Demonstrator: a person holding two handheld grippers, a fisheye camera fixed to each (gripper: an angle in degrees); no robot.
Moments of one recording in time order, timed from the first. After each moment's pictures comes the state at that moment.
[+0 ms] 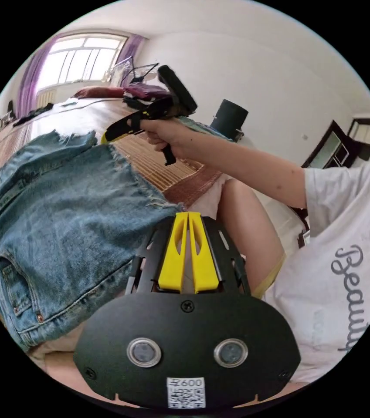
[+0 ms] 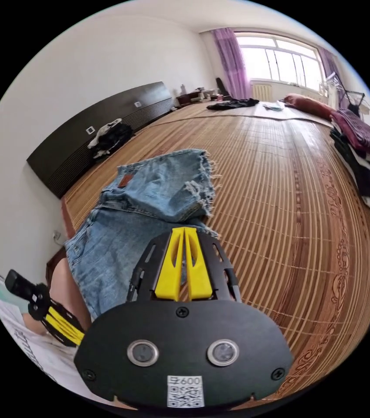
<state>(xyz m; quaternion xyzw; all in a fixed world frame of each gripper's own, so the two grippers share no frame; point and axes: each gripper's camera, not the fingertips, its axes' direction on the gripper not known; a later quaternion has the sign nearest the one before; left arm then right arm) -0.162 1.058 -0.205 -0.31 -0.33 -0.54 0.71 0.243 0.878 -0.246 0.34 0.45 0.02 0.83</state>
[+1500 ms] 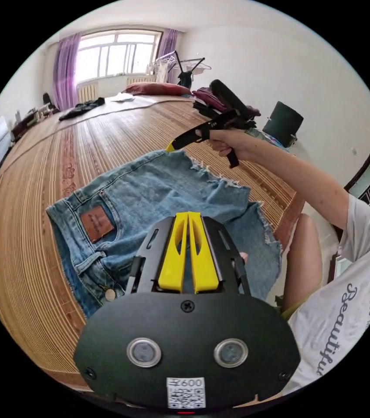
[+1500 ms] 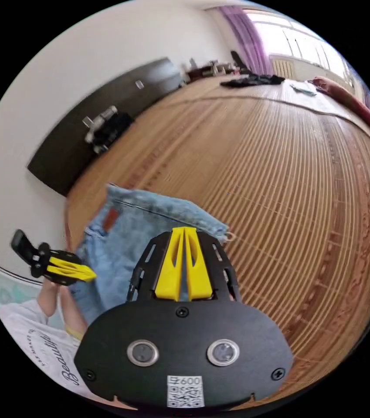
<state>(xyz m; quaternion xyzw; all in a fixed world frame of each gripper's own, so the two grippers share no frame) -0.384 1.173 -0.426 -0.39 -0.36 -0.61 0.59 0.309 0.668 -0.467 0.24 0.47 0.10 0.85</state>
